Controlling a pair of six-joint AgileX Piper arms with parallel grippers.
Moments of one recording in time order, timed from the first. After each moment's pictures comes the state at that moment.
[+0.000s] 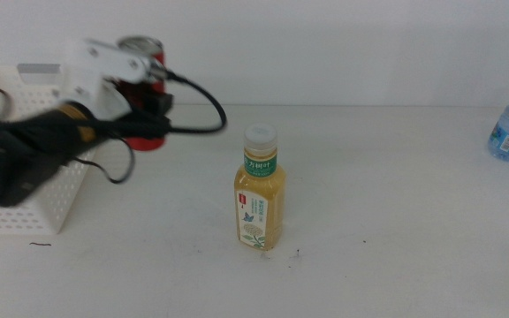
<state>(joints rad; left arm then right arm) -0.19 1.56 -0.82 0.44 -0.37 -0.33 0.00 0.00 0.00 0.01 0.25 0.06</state>
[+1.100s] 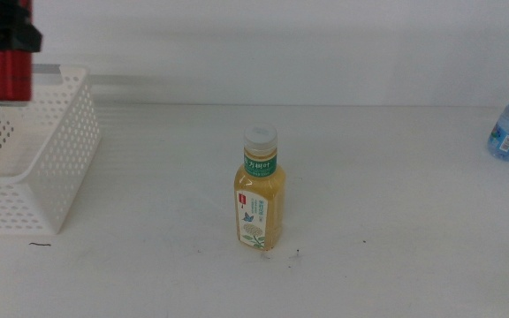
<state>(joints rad) 0.16 1.50 -1.50 -0.34 0.93 0.43 0.00 0.00 0.00 0.01 0.25 0.06</state>
